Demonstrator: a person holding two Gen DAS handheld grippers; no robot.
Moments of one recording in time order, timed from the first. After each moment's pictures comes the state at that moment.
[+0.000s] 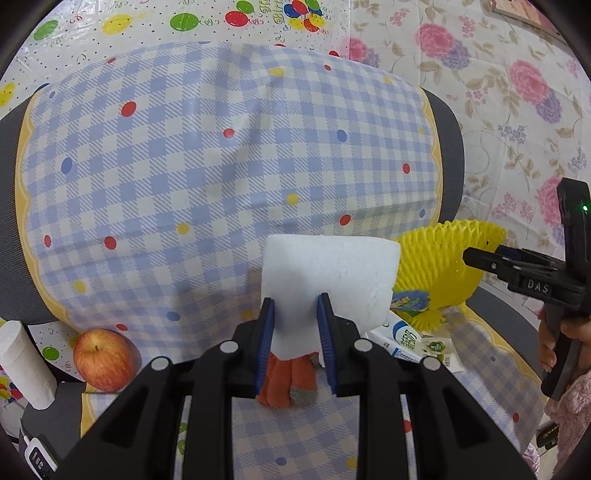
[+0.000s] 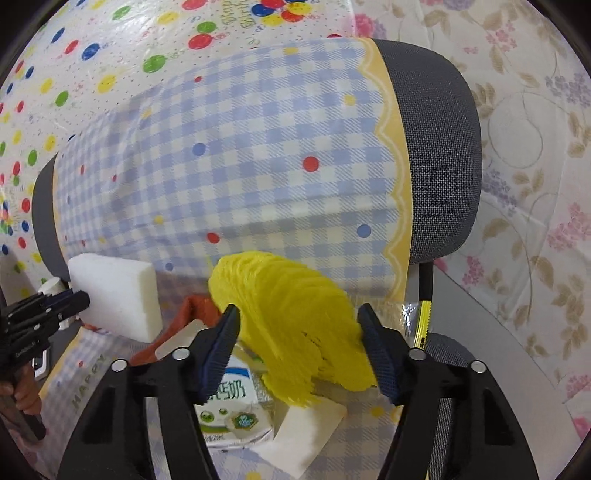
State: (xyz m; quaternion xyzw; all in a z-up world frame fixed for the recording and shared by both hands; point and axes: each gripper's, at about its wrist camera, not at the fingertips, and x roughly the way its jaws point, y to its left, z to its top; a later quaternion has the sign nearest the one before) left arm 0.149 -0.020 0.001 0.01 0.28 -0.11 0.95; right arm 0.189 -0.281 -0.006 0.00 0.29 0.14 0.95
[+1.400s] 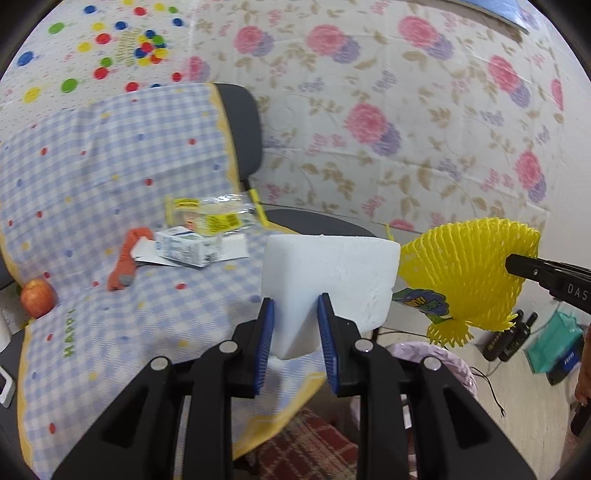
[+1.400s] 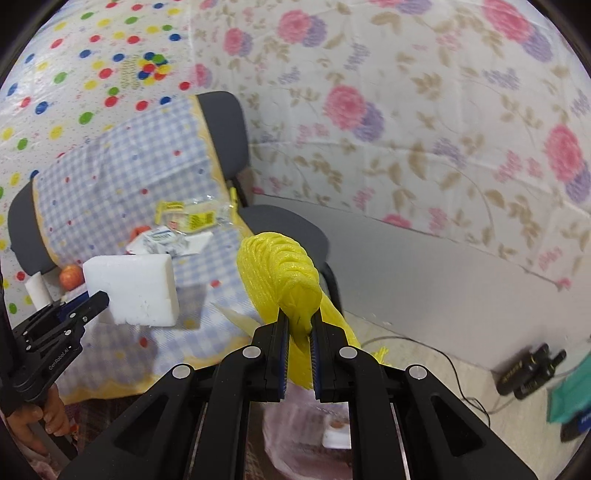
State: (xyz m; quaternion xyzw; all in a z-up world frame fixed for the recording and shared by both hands) left arm -0.113 -0.150 -0.034 0.09 0.26 -0.31 0.91; right arm -0.218 -0.371 -0.022 0.10 0.29 -0.16 0.94
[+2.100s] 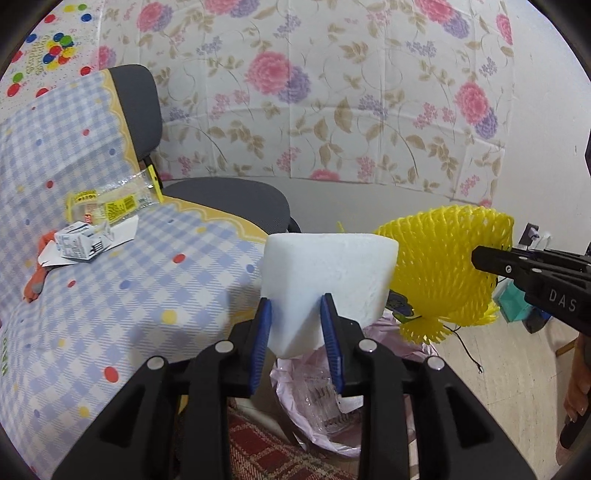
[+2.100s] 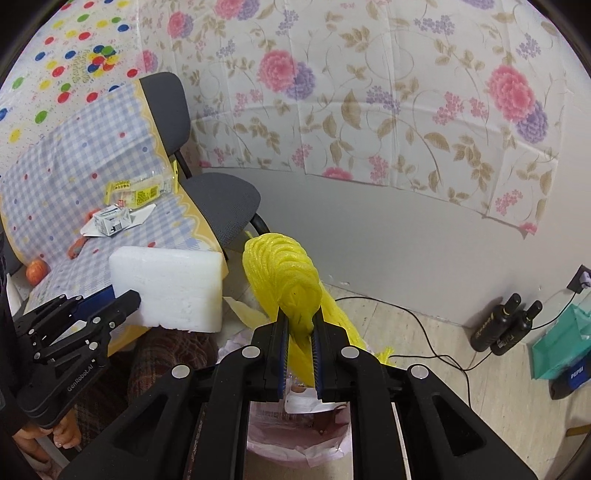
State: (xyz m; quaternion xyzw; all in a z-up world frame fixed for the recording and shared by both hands) left arm -0.141 -0.246 -0.079 0.15 0.30 -0.39 0.86; right arm -0.247 -0.408 -0.065 0.13 0.34 -0.21 0.91
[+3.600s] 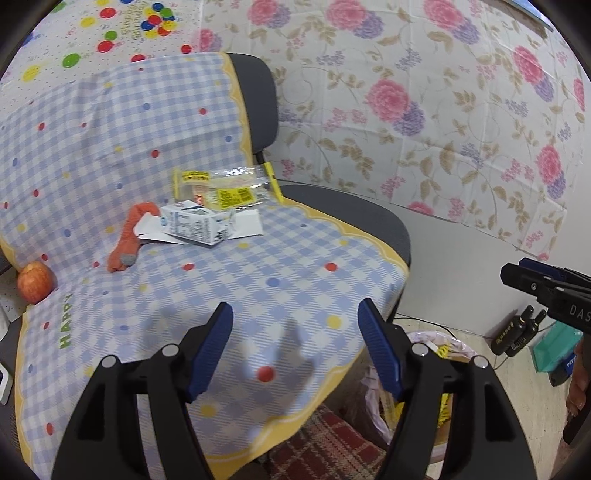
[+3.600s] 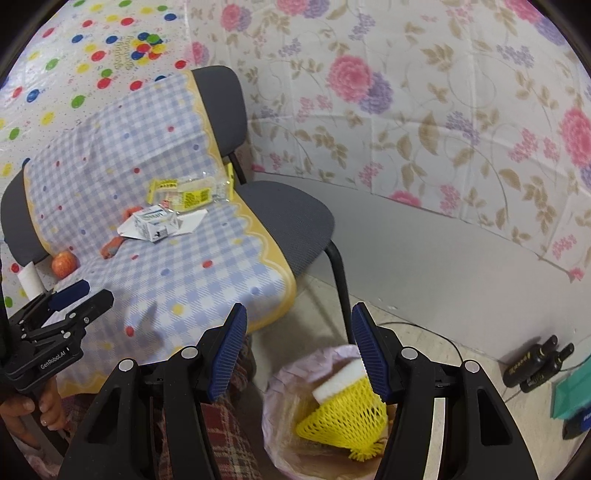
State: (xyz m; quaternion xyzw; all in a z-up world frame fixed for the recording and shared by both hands) left arm -0.072 -0.135 -0.048 0.08 0.30 -0.27 0.91; right arm -0.170 -0.363 -0.042 0.10 0.32 -0.12 0.94
